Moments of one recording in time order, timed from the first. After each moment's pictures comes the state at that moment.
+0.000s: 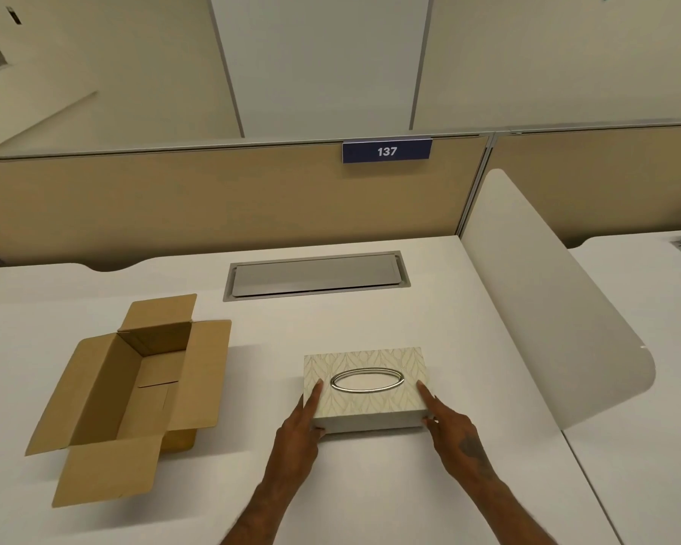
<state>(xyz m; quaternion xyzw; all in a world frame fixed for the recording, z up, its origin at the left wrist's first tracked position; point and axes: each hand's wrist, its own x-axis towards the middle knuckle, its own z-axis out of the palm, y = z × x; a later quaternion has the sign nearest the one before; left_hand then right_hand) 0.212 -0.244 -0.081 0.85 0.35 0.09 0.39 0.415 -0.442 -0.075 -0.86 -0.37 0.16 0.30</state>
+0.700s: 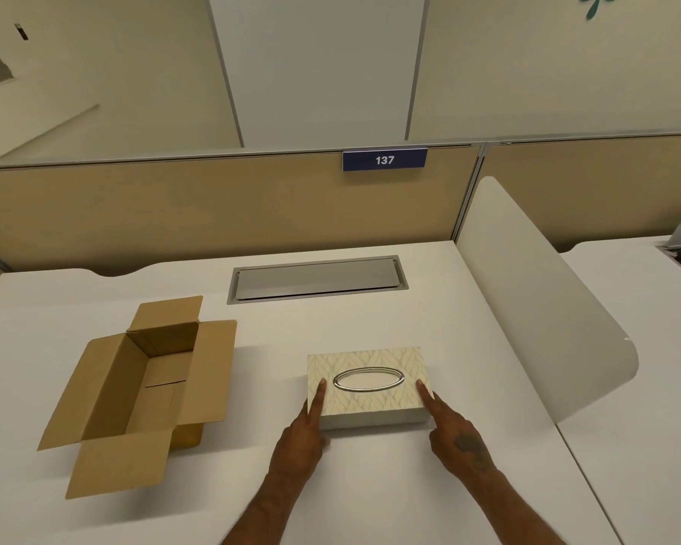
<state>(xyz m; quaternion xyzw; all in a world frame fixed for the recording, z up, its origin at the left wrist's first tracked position) 0.207 -0.247 -0.078 0.89 0.35 -0.01 0.30 0.405 -0.447 -0.067 -0.89 -0.40 0.16 0.17</state>
